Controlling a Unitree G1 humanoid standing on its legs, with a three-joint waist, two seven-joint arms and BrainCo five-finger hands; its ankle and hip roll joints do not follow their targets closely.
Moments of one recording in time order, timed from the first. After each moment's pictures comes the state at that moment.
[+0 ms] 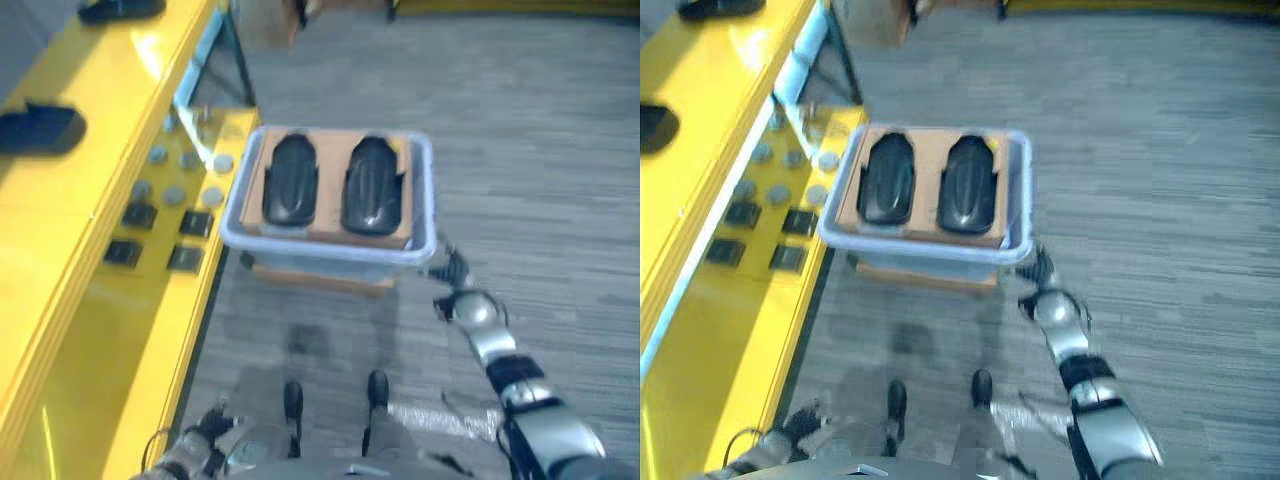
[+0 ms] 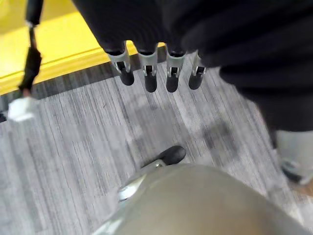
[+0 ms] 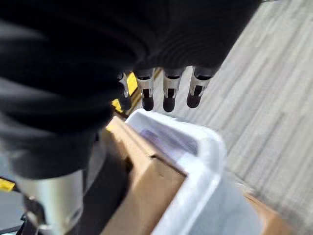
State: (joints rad) left arm -0.14 0.18 -0.37 1.25 0.09 -0.06 0.08; right arm -0.54 -0.51 0.18 0.70 -0.09 -0.04 -0.27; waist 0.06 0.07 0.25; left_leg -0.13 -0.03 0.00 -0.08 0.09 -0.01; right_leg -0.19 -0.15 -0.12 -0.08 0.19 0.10
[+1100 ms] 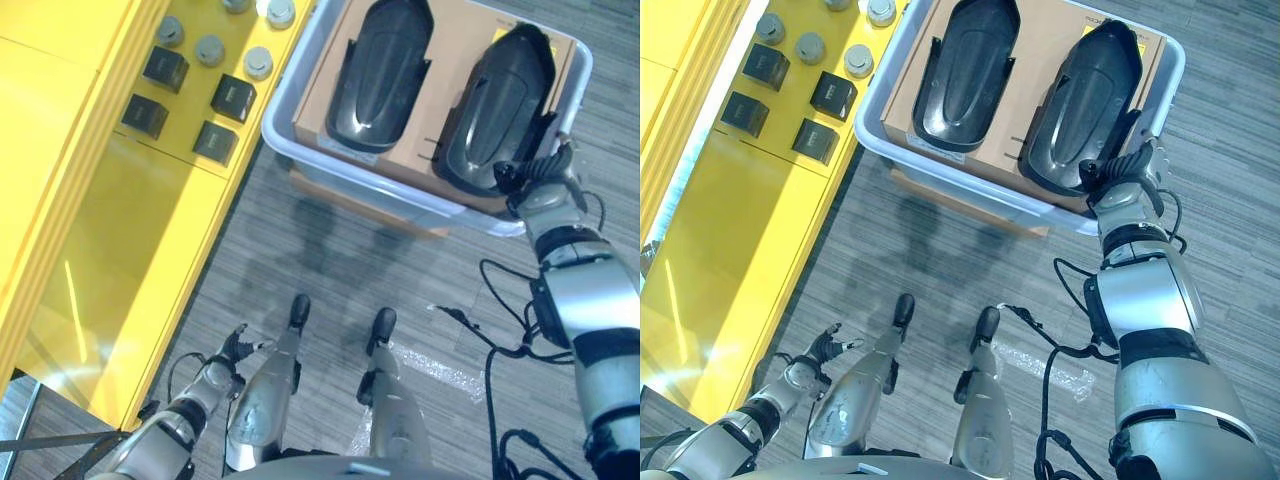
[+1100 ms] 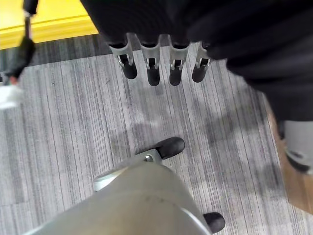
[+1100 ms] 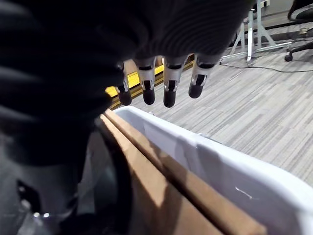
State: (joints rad) left arm -0.30 0.21 -0.53 1.11 -0.04 -0.06 0.19; right arm -1.18 -0.67 0.32 1.43 -0.08 0.05 -0.41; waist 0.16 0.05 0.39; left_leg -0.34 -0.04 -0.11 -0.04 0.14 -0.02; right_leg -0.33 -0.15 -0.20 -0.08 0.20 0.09
